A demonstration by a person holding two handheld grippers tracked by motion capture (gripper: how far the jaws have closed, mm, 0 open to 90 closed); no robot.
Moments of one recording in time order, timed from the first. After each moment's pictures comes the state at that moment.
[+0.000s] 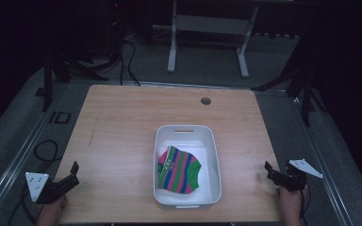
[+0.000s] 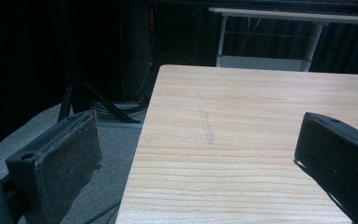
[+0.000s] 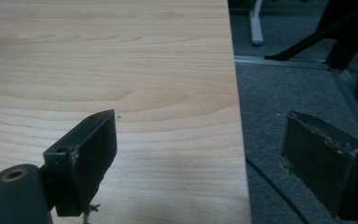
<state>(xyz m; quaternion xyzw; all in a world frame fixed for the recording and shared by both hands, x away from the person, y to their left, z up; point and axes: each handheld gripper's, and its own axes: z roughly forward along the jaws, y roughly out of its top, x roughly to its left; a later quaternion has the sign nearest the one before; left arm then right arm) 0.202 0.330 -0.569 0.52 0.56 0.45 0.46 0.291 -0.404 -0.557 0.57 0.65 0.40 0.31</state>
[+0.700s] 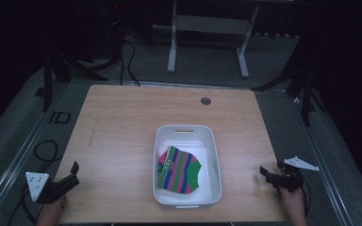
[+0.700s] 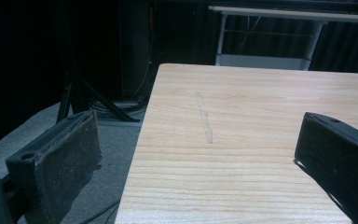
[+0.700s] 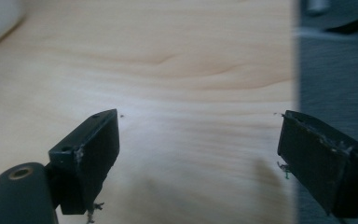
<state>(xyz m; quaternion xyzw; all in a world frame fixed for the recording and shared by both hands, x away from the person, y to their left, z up) 0.203 0.330 -0.569 0.52 0.56 0.45 0.46 0.301 -0.406 -0.559 0.52 0.74 0.39 0.20</state>
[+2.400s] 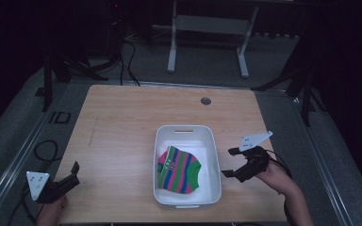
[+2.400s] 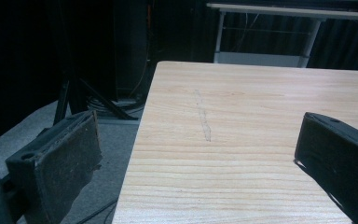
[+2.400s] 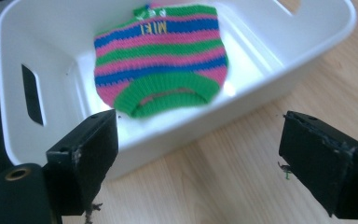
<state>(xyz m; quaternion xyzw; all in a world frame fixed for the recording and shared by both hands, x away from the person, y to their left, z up) 0.204 0.330 -0.569 0.53 0.56 0.45 0.46 0.323 -0.258 -0.447 0.19 0.91 0.37 0.03</state>
